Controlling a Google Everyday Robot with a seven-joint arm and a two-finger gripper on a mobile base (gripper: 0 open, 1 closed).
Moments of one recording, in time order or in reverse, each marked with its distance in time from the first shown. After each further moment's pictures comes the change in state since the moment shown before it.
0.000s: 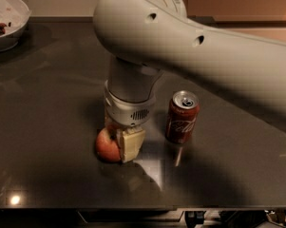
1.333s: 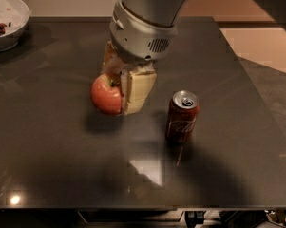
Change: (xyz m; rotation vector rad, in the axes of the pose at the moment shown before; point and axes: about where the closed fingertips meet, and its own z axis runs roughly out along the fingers) arm -0.007 -0.027 -0.121 0.110 -0.114 -0.052
